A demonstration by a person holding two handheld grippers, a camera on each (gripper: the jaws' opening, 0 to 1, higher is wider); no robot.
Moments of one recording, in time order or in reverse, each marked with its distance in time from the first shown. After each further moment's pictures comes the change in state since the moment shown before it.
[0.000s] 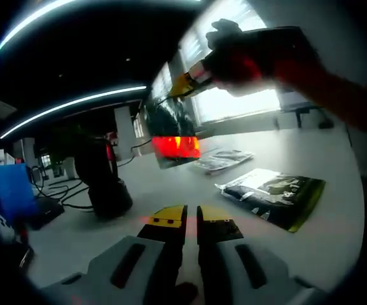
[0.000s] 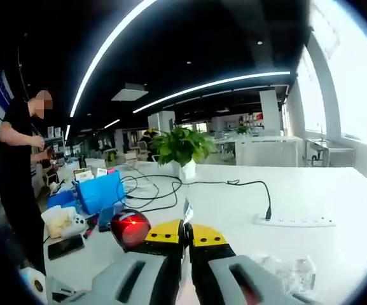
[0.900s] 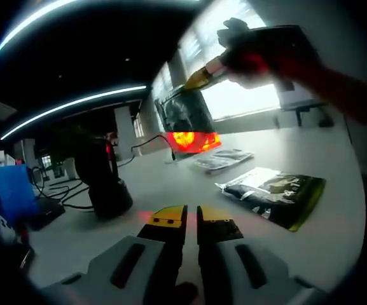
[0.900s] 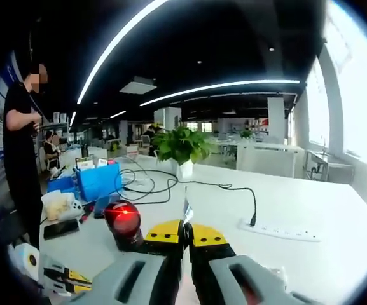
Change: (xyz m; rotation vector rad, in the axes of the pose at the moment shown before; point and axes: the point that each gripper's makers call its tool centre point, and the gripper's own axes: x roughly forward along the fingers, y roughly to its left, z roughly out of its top) left arm 0.001 -0.001 -0.001 0.008 0.003 -0.002; right arm -0.033 -0.035 0.012 -0.108 0.013 0.013
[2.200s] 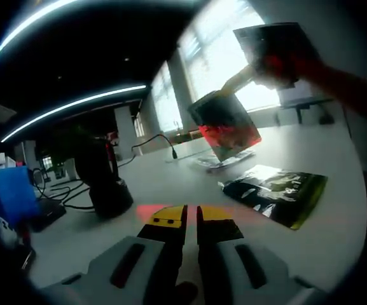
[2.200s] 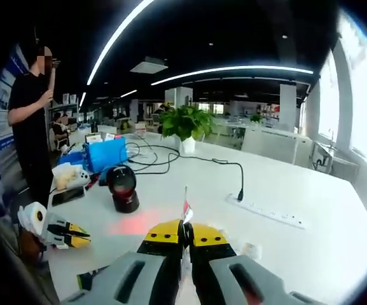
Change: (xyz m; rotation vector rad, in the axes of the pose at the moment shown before) left arm 0.002 0.000 -0.004 0.015 0.008 0.000; right arm -0.046 -0.046 -0.039 -0.047 0.140 0.082
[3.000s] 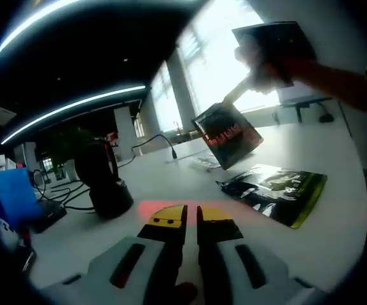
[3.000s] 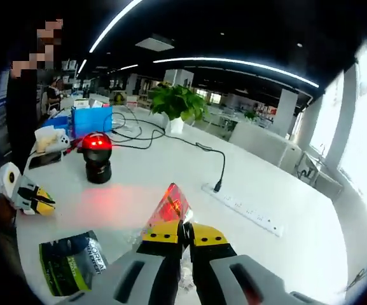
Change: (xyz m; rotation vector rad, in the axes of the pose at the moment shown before) left arm 0.000 -0.001 0.000 0.012 0.000 -0.001; right arm 0.025 -0.042 -0.024 -0.213 0.128 -0.117
